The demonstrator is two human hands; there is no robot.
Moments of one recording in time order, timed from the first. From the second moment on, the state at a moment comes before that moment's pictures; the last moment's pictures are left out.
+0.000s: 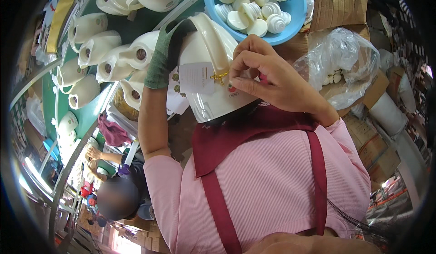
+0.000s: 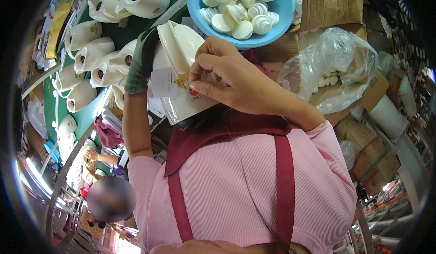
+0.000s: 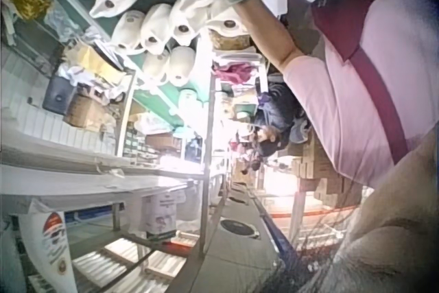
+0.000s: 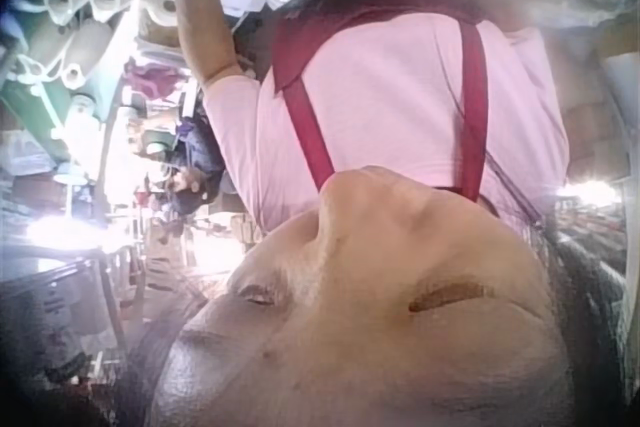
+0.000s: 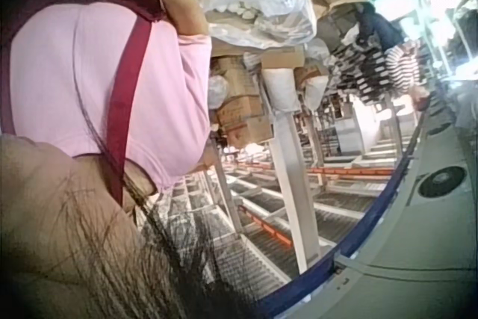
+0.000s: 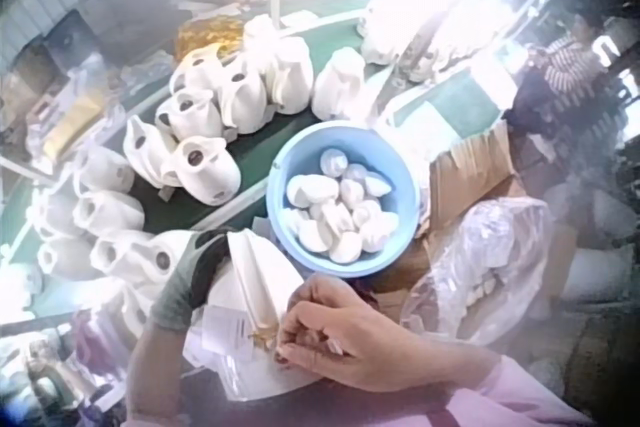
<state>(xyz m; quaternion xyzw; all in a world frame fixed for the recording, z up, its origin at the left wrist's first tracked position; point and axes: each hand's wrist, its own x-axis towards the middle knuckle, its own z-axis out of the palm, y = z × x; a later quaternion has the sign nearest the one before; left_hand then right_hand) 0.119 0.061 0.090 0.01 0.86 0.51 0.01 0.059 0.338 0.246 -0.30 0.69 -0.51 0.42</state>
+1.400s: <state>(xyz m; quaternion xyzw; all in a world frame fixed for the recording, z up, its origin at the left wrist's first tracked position) -0.154 0.025 0.180 0.25 0.93 0.18 -0.22 -0.026 0.385 0.093 -0.04 0.78 -0.59 0.22</state>
